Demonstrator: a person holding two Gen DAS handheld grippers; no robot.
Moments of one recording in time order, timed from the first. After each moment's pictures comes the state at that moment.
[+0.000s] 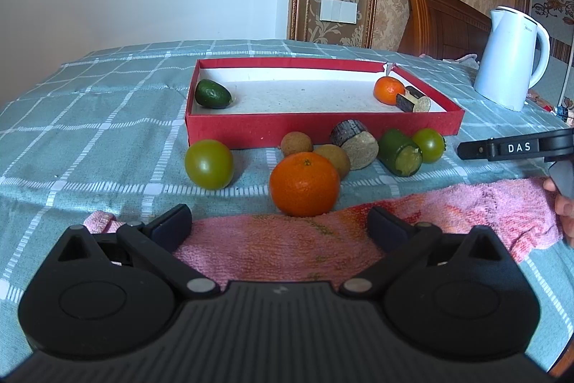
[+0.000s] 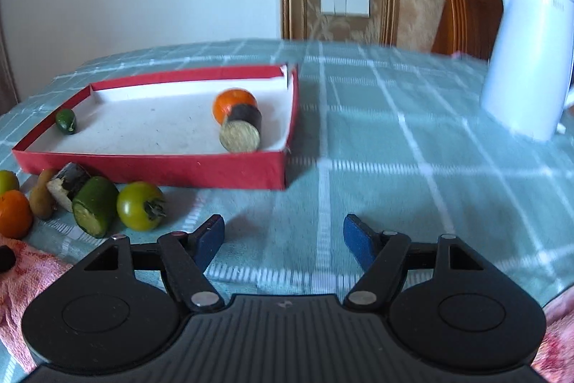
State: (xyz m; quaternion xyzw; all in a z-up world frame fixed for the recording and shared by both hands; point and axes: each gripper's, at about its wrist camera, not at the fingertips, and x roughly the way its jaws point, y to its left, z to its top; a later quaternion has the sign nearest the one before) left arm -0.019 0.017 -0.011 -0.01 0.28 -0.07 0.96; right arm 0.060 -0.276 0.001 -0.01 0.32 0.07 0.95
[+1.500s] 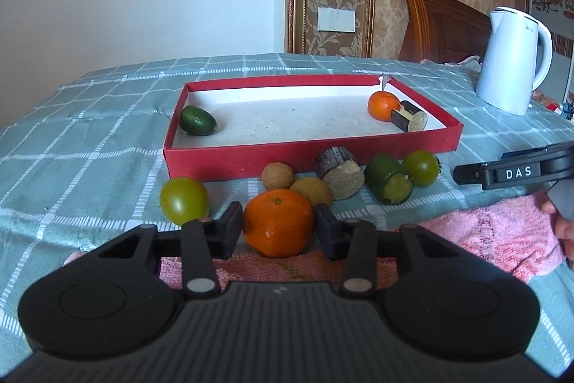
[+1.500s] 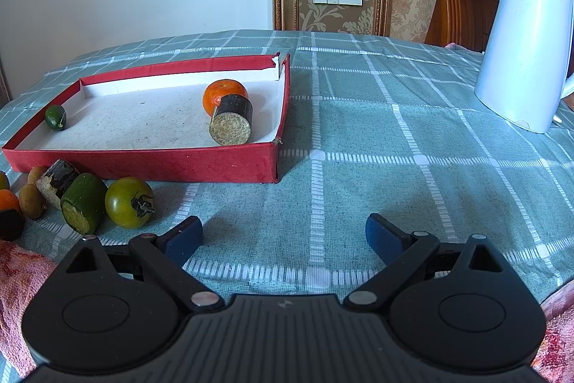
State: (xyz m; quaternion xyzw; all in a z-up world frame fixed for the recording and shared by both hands) left arm -0.006 -0.007 0.000 0.01 0.26 -0.06 0.96; right arm 0.059 -0.276 -0.003 -0.01 0.33 0.06 0.94
